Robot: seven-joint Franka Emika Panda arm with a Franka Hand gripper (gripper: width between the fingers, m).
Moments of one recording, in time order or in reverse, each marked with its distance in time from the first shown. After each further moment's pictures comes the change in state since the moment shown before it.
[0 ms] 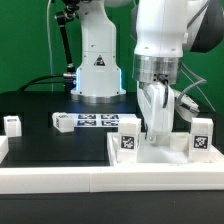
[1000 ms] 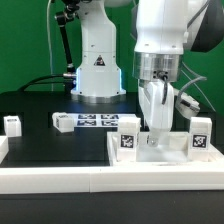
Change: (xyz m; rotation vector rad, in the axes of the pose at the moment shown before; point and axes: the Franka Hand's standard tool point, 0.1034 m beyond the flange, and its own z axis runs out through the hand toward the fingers) arm 0.001 -0.010 -0.004 0.038 0.003 0.032
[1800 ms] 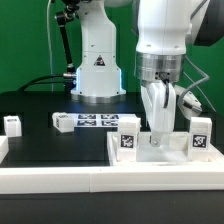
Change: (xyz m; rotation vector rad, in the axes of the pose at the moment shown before) arm -0.004 0.006 -0.003 -0.093 -0.019 0.003
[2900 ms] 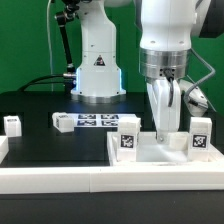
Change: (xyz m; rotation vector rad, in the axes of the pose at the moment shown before) arm -0.012 0.001 -0.010 -0.130 -0.047 0.026
